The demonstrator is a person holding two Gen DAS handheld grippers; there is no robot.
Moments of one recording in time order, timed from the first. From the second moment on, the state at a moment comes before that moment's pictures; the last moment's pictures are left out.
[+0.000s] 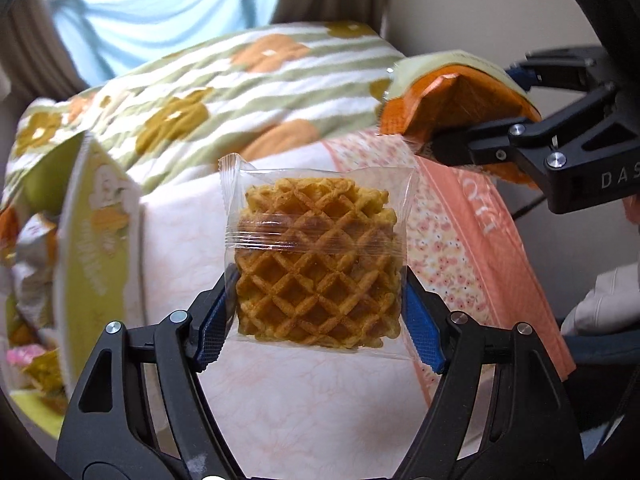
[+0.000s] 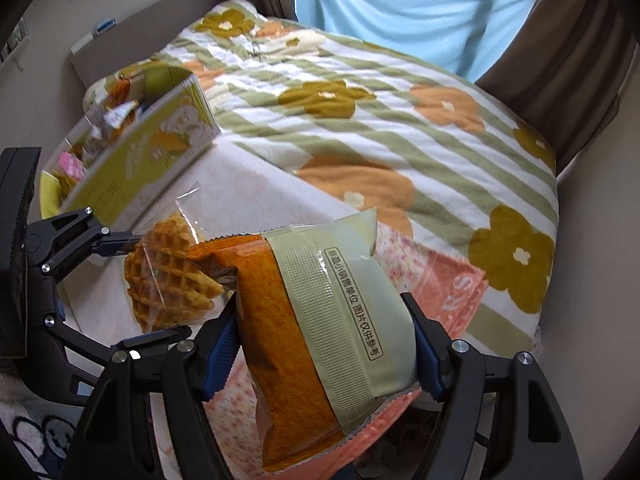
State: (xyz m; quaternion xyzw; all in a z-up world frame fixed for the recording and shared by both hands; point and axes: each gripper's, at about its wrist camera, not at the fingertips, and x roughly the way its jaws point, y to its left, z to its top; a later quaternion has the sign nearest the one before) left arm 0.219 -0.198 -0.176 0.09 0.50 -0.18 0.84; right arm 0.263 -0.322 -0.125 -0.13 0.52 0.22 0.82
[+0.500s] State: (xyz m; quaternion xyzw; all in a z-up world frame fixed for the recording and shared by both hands) left arm 0.235 -0.023 -0.082 0.03 0.45 -0.08 0.89; right arm 0.255 -0.189 -0.049 -0.14 0.44 0.26 0.85
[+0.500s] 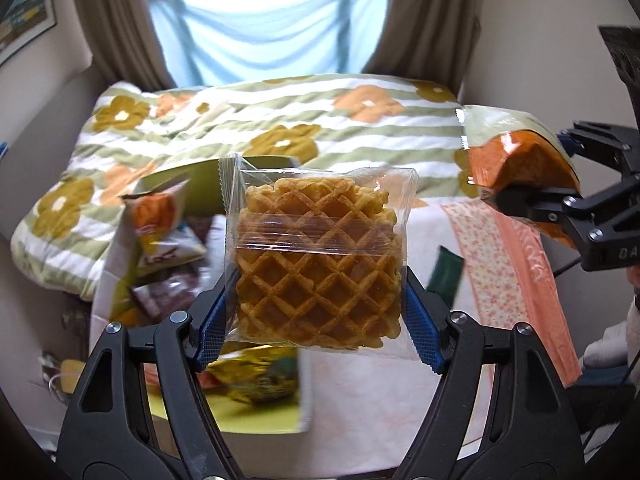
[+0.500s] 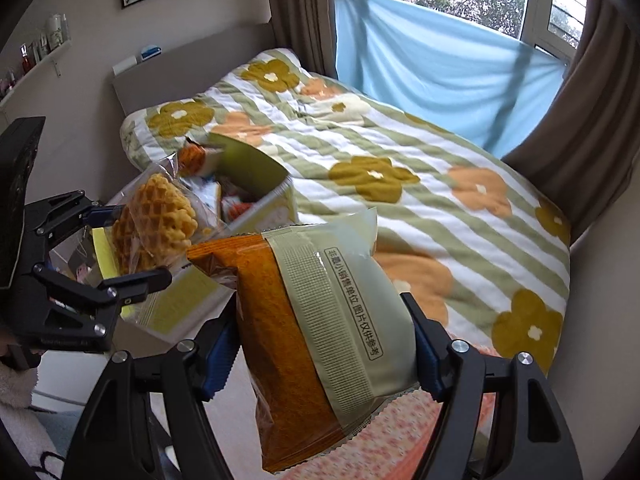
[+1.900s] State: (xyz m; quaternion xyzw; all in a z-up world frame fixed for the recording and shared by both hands) left arm 0.238 0.212 -0.135 0.04 0.50 -0.06 0.86; right arm 0.236 0.045 -0.092 -0.05 0.49 0.15 0.86
